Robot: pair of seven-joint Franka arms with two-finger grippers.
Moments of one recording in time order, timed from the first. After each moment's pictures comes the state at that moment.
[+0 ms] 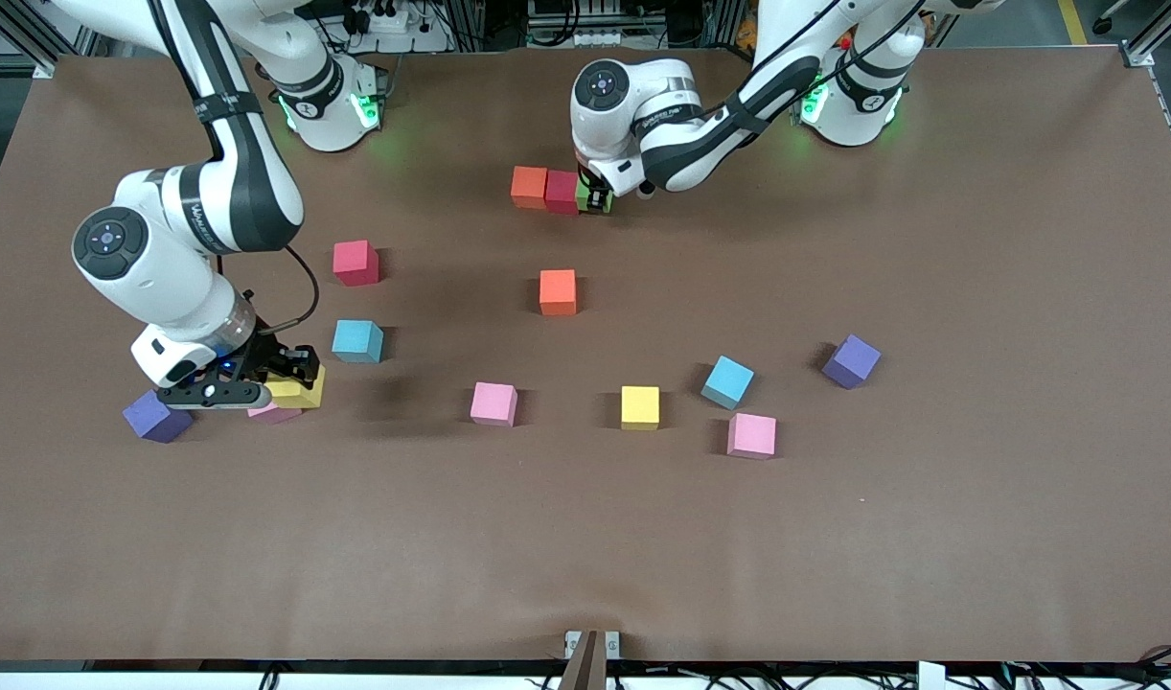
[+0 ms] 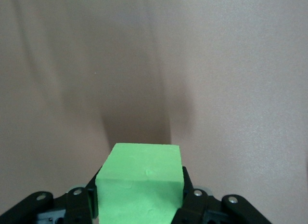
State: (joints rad) left arm -0.24 0.56 -0.90 -2.15 0.36 2.39 -2.75; right arm 0.41 0.22 -0.26 -1.98 0.08 2.30 0.11
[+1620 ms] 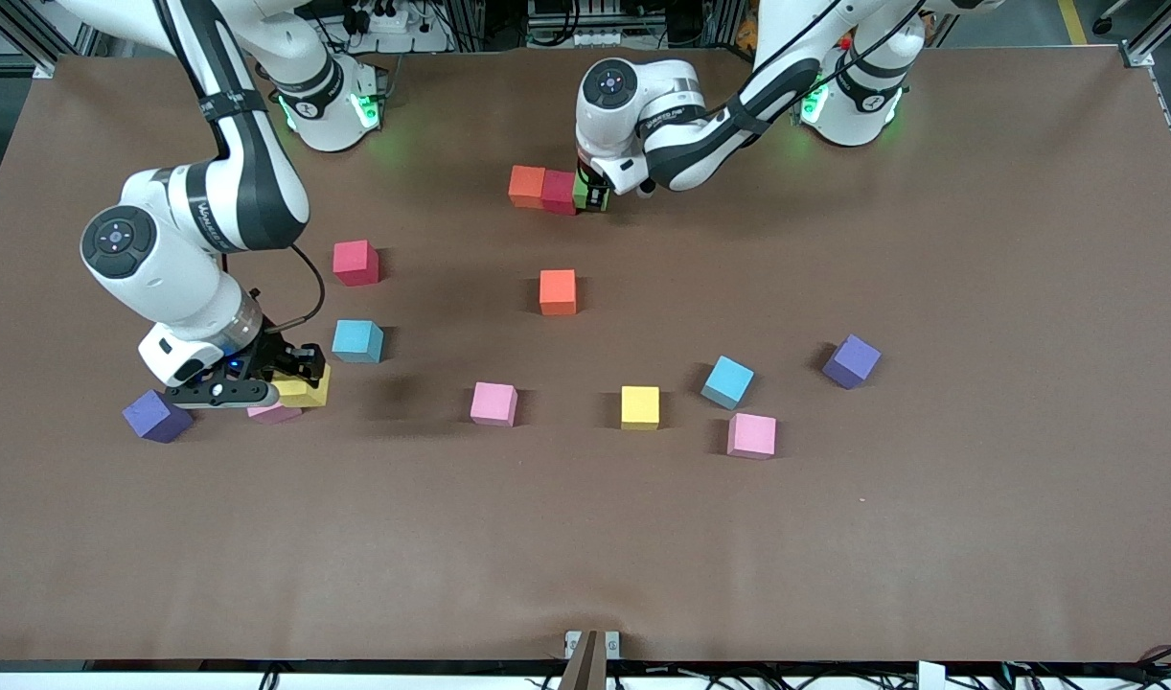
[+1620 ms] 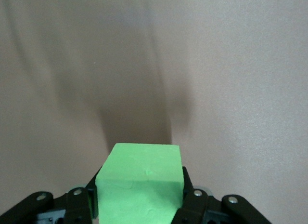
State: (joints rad) left arm -0.23 0.56 -0.90 -2.18 0.36 2.47 -2.75; right arm 0.42 0.22 -0.26 -1.98 0.08 2.30 0.11
